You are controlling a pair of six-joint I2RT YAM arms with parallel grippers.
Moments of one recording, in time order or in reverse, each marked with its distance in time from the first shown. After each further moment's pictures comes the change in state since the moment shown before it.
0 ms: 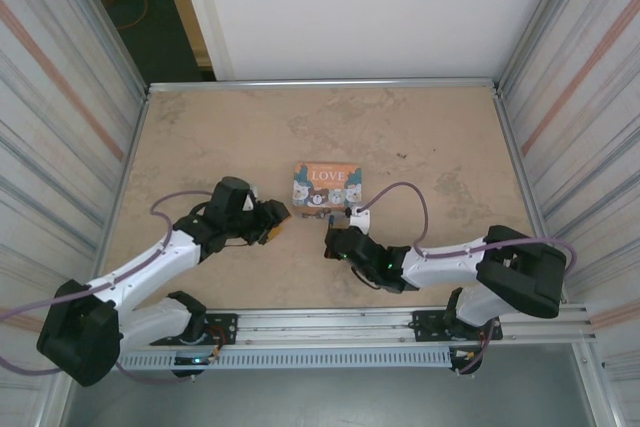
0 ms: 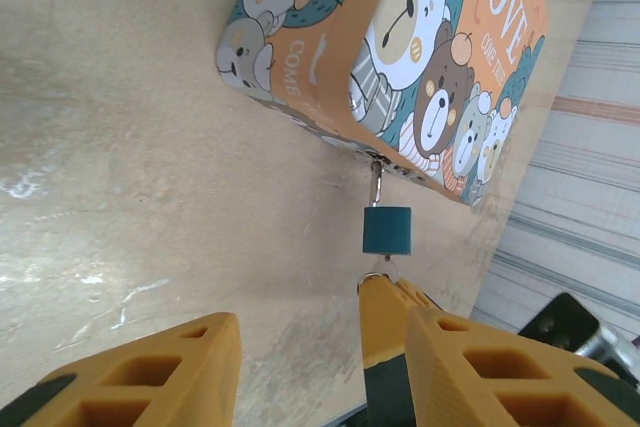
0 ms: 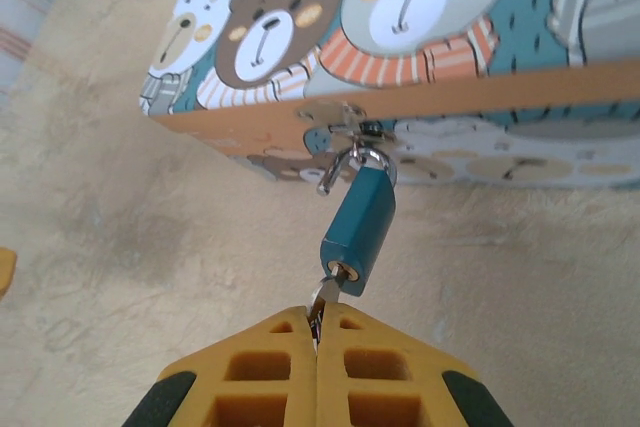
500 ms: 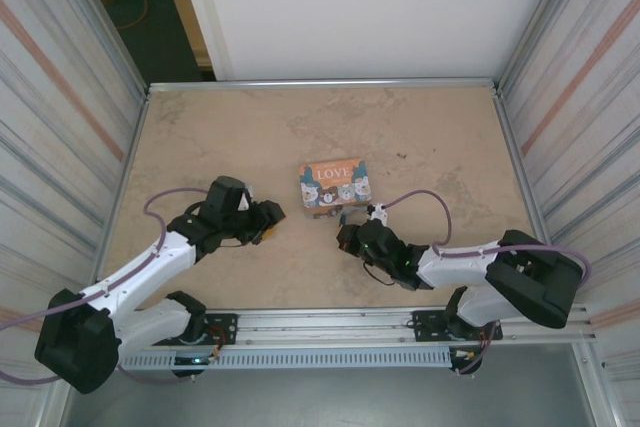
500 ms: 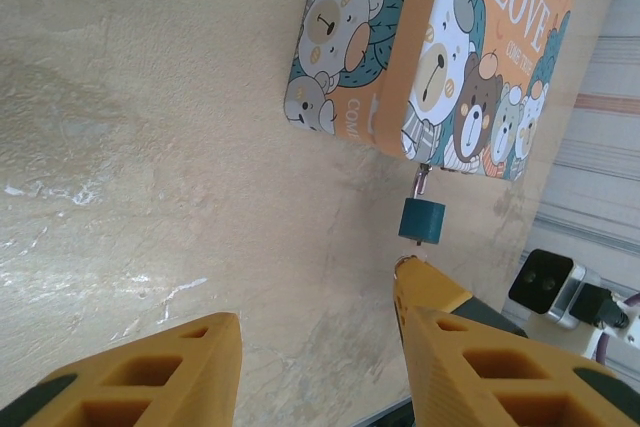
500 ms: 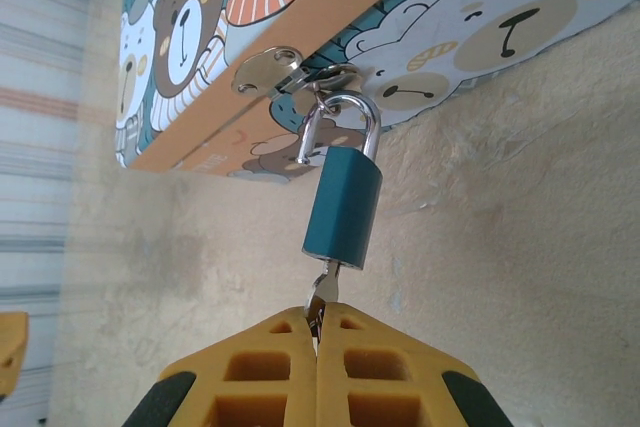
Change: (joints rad) left arm 0.021 -0.034 0.016 -0.081 -0.016 0.075; right arm -0.154 -0.079 -0.129 0.105 -0.220 0.219
